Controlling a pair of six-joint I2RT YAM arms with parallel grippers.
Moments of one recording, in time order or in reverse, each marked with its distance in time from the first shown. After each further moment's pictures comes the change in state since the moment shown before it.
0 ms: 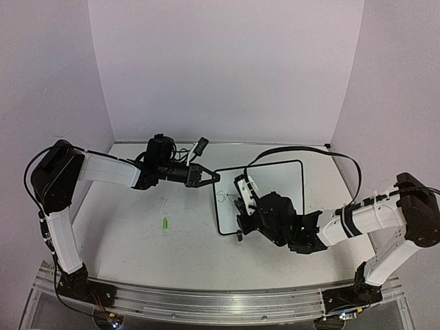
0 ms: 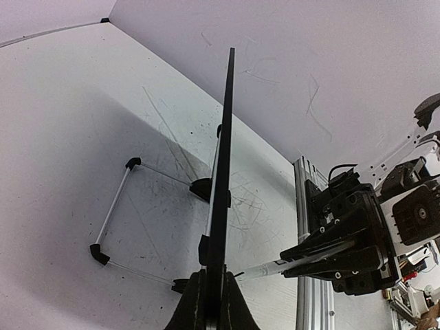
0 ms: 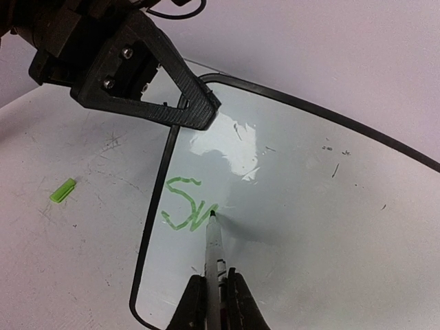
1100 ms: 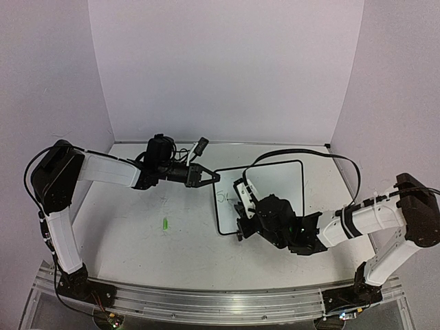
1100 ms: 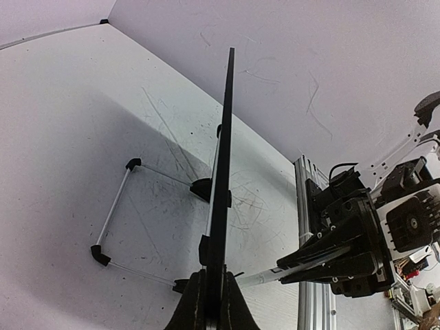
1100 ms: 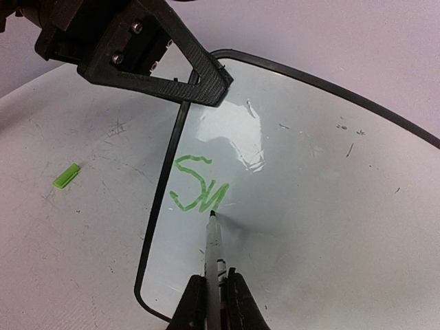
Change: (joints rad) left arm 0.000 0.000 0.000 0.000 0.000 0.010; right arm 0.011 -0.001 -0.006 -0.034 -0.011 0.021
